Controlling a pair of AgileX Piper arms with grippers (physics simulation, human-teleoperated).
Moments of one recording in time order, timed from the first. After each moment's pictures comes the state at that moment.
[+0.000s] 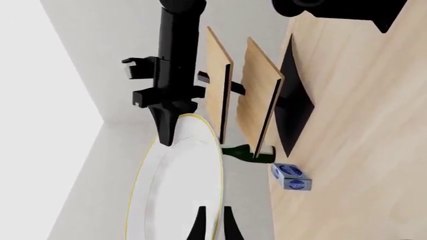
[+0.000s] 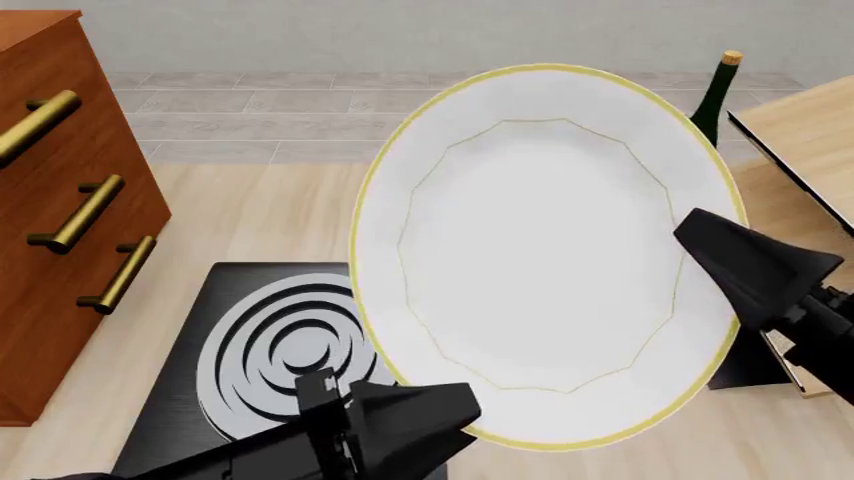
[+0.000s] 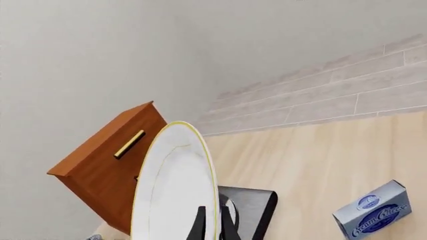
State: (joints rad) left arm -1.21 1.31 -0.25 -1.02 1.52; right arm 0.59 0.47 -0.30 -0.16 0.46
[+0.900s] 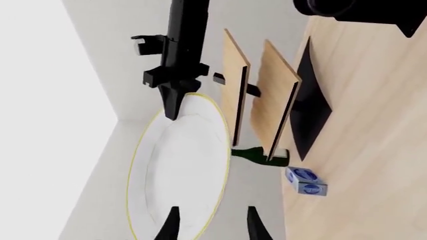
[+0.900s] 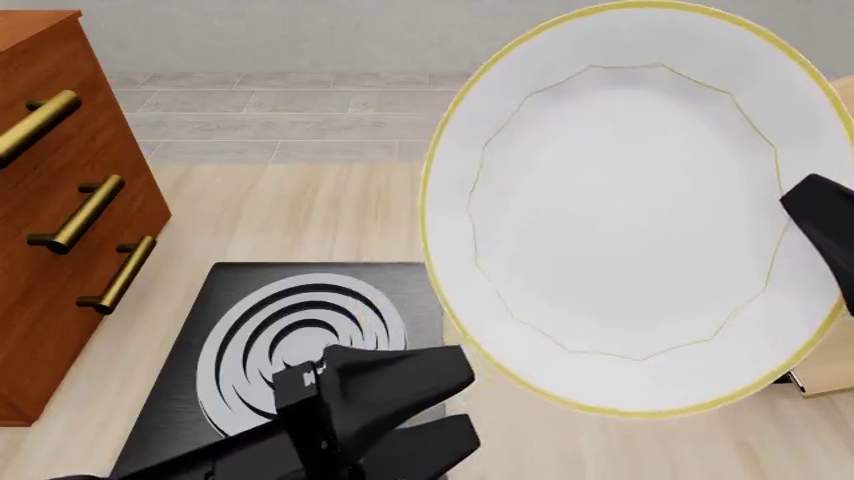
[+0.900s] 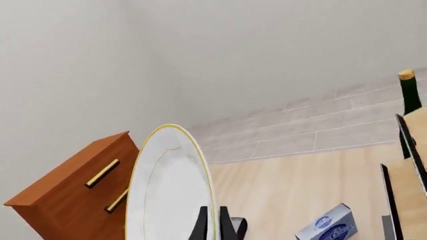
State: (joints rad) left arm -1.23 1.27 -0.25 -1.04 1.53; right arm 0.41 0.31 -0.35 -0.03 0.49
